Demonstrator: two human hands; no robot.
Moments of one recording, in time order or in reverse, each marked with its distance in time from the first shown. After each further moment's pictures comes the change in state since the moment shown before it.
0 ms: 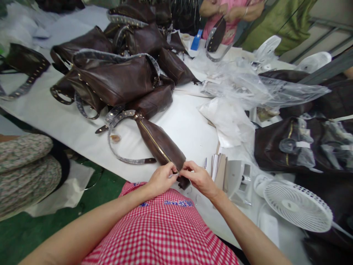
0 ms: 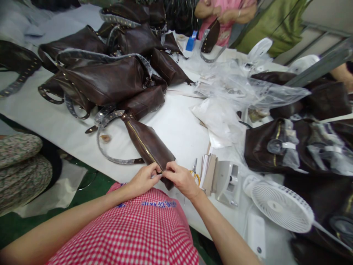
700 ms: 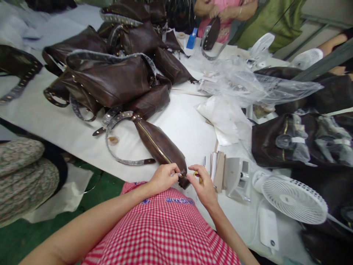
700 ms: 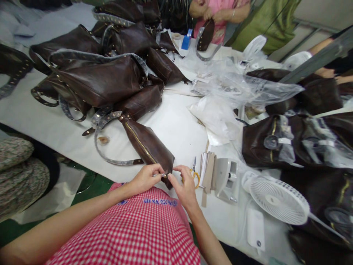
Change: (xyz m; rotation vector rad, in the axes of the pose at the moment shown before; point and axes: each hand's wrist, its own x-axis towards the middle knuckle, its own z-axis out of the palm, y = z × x) left_hand 0.009 0.004 0.000 -0.130 -0.096 -0.015; right_hand -0.023 -0.029 0.026 0.403 0.465 0.653
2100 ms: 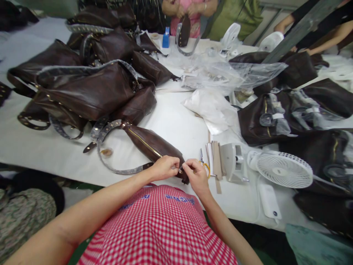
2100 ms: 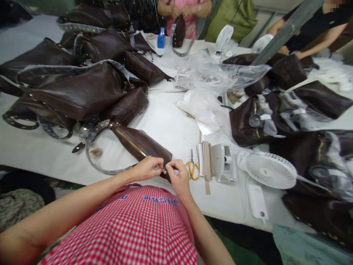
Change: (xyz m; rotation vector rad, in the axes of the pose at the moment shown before) left_hand 0.040 0.014 -0.034 0.344 -0.299 0.262; right_hand 0.007 -0.011 0.032 0.150 0.281 0.060
